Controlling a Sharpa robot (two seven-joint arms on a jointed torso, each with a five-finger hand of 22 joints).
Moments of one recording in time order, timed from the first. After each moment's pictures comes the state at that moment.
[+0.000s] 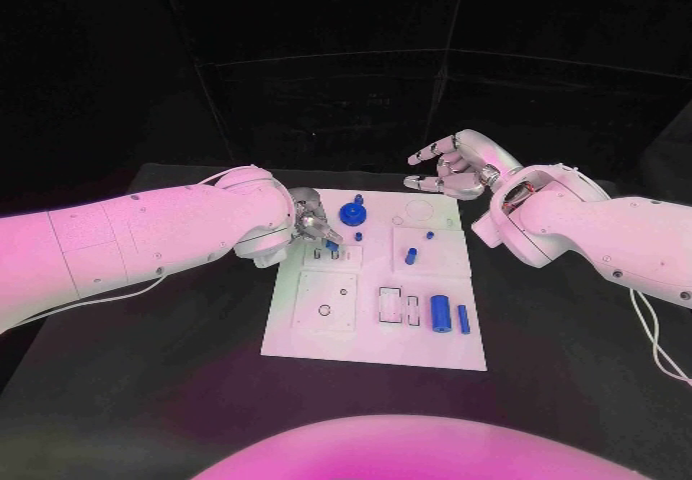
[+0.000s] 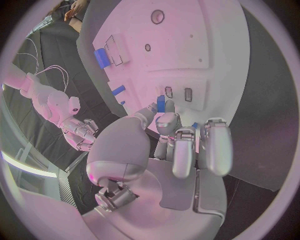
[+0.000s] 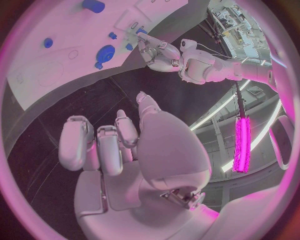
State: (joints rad) left arm 1.33 -0.63 -0.17 1.40 -0.96 -0.04 -0.58; left_hand 1.15 0.02 0.39 0.00 0.06 0.99 0.05 0.36 0.72 1.33 -0.02 1.08 1.05 1.47 -0.08 1.57 1.31 0.07 1.44 0.03 1.42 1.31; right arm 1.25 -0.81 -0.04 1.52 -1.02 -0.48 -0.02; right_hand 1.38 -0.03 -0.03 0.19 0.34 0.84 0.18 0.09 0.07 1.33 0.09 1.26 1.24 1.47 0.01 1.48 1.31 0.07 1.41 0.11 1.39 1.17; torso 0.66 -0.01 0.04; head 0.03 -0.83
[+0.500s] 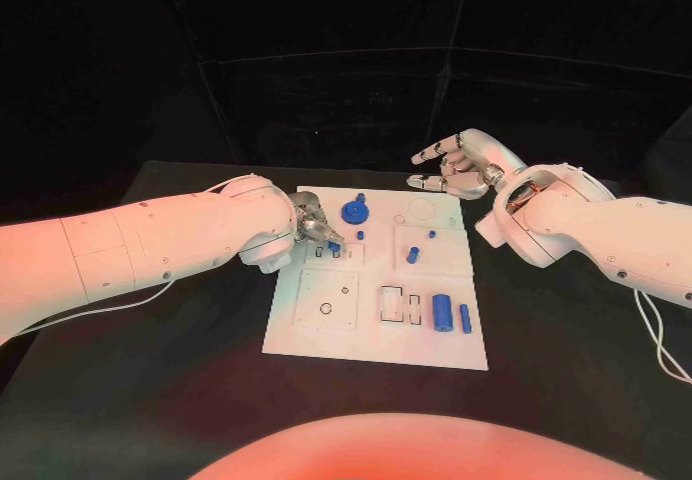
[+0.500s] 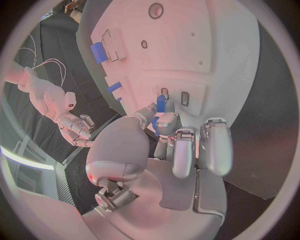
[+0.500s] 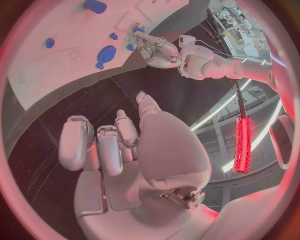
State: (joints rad) left arm 1.30 -0.63 -0.17 1.39 -0.94 -0.11 -0.58; left_hand 1.14 0.01 0.41 0.00 0.06 0.99 0.05 0.37 0.73 1.33 -0.02 1.08 1.05 1.47 -0.08 1.57 1.31 0.07 1.44 0.03 1.42 1.31; right arm 1.25 -0.81 -0.04 1.52 -1.02 -0.48 -0.02; right_hand 1.38 -0.03 -0.03 0.19 0.34 0.84 0.18 0.09 0.07 1.33 0.09 1.26 1.24 1.47 0.01 1.48 1.31 0.07 1.41 0.11 1.39 1.17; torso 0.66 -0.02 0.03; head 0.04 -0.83
